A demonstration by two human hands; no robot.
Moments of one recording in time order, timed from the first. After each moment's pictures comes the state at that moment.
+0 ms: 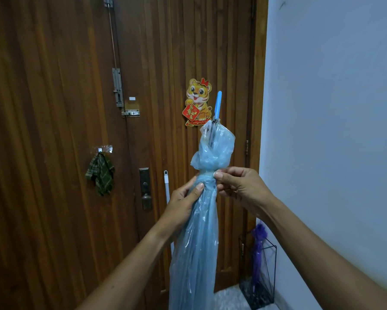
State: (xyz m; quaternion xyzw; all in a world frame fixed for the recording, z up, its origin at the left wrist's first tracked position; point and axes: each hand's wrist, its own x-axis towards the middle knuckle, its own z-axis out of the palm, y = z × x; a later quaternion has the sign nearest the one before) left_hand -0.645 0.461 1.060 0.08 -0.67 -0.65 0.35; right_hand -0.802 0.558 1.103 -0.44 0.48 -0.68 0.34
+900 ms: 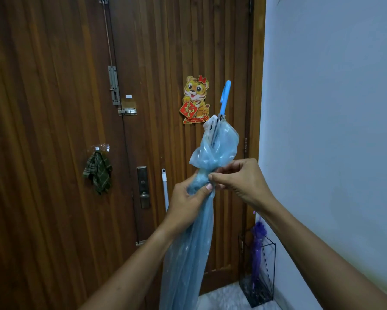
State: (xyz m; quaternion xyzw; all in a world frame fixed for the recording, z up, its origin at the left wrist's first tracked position) left_hand -0.666 0.483 1.065 0.08 -0.73 -0.51 0.44; right_hand -0.810 0.565 1.105 -0.53 0.55 -0.64 0.13
